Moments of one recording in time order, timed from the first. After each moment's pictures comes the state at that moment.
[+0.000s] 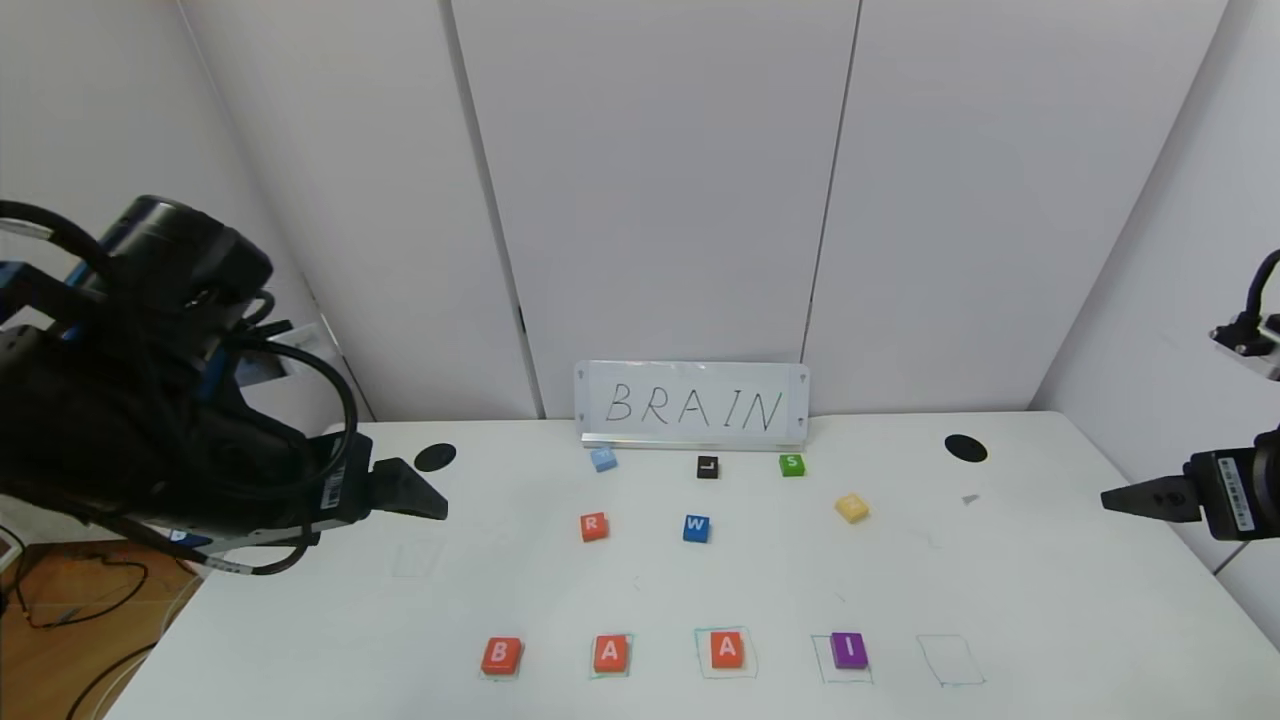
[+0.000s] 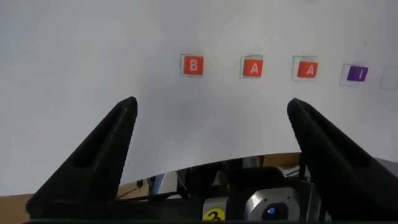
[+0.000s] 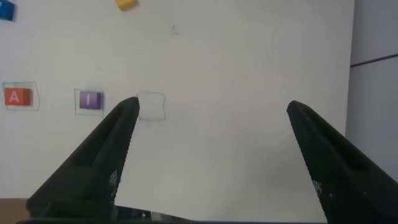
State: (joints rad) left arm -0.25 1.55 -1.29 0.74 -0.04 -0.39; right arm 0.01 1.41 -1.04 0.44 -0.02 0.00
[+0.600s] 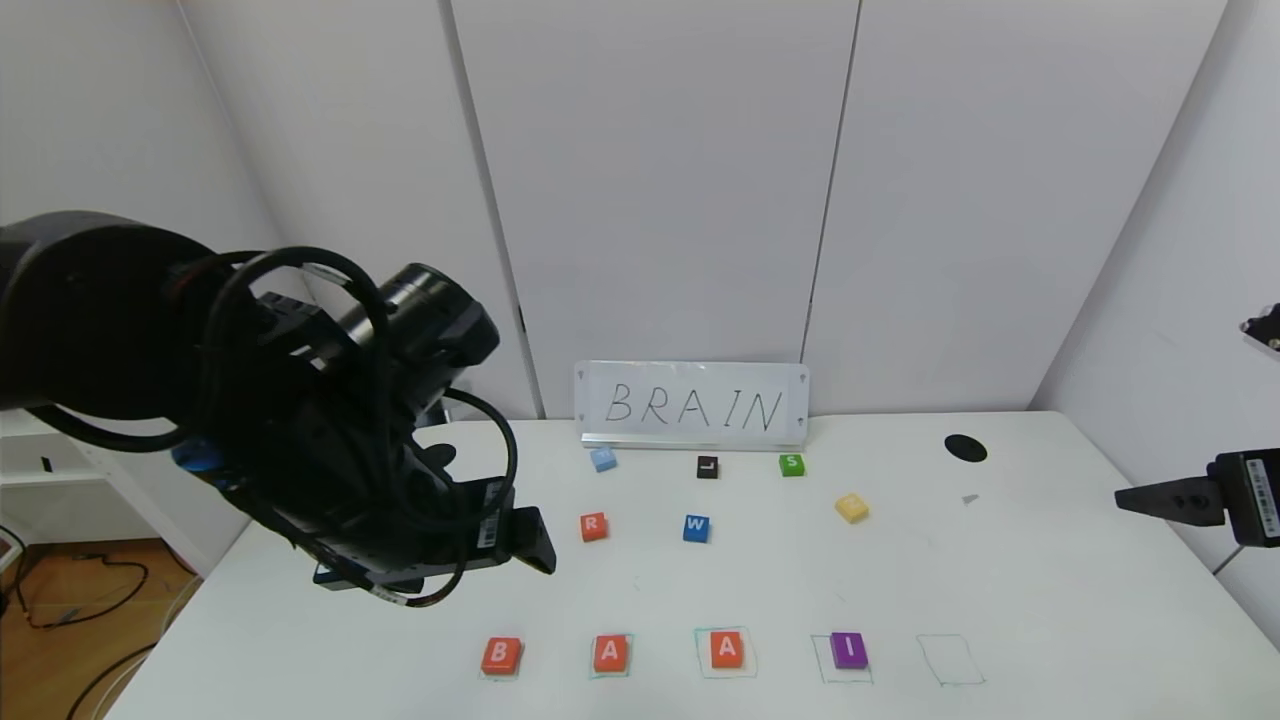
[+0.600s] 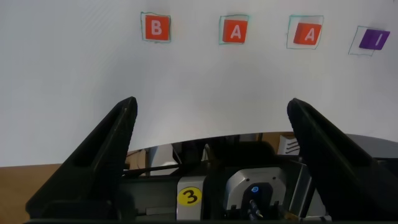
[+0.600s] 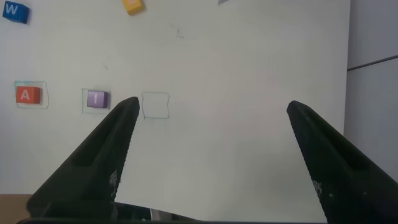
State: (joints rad) left arm -0.51 1.73 -1.41 0.86 0.05 -0.60; right arm 0.03 1.35 -1.03 0.45 -0.02 0.01
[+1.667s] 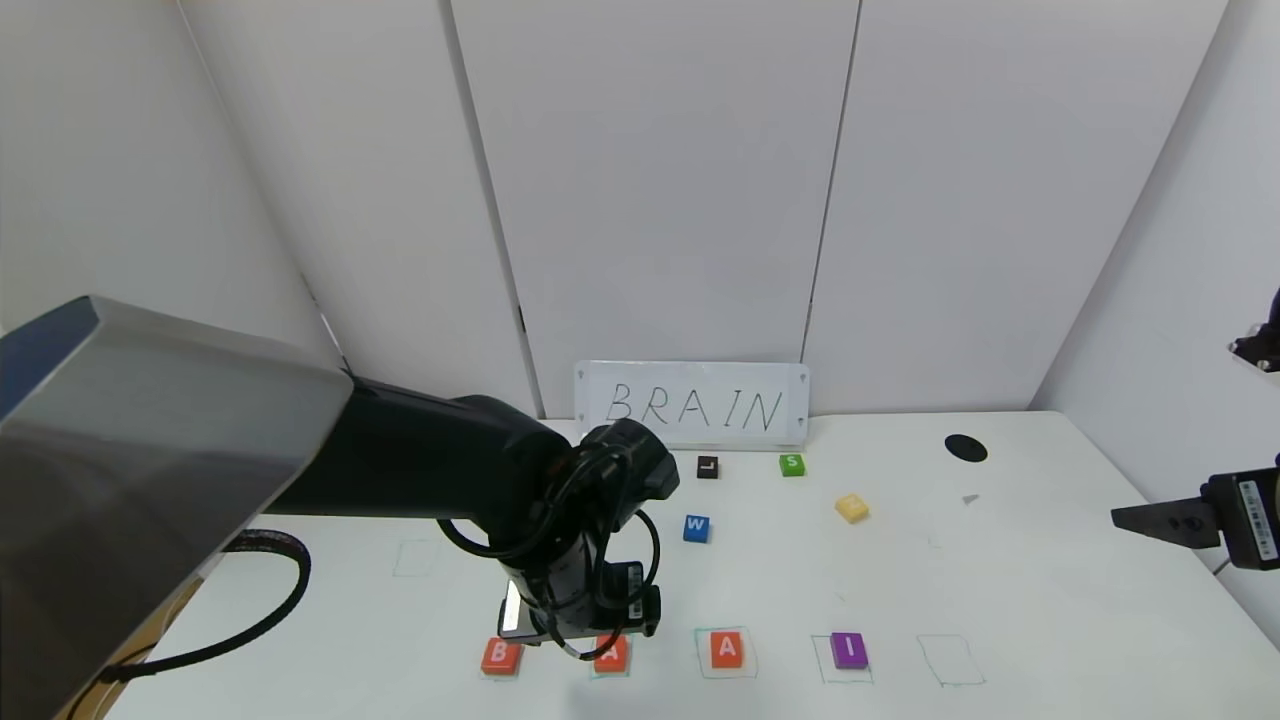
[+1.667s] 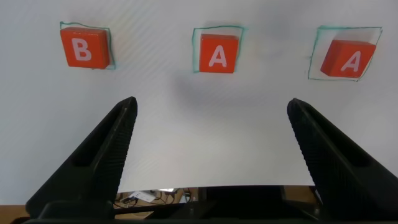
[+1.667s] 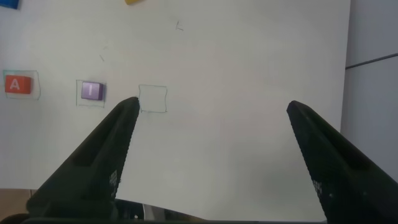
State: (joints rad) left arm -0.66 2.09 -1.38 0.62 0.13 -0.73; right arm 0.07 1.33 -0.99 0.43 -0.06 0.00
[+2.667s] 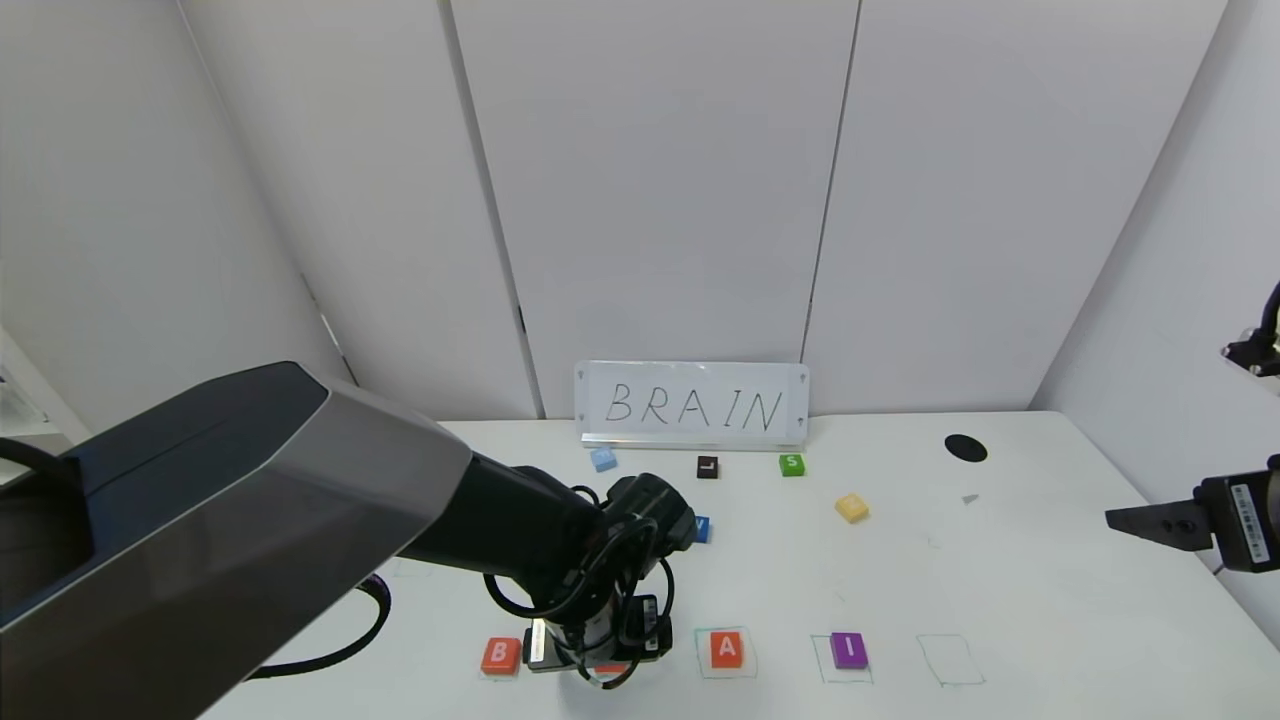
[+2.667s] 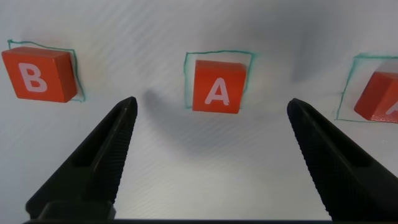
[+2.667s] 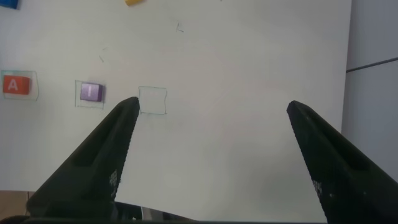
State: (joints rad) left arm -0.69 2.21 -1.27 0.40 0.20 -0.77; right arm 0.07 1.34 -0.97 0.40 -0.06 -0.01
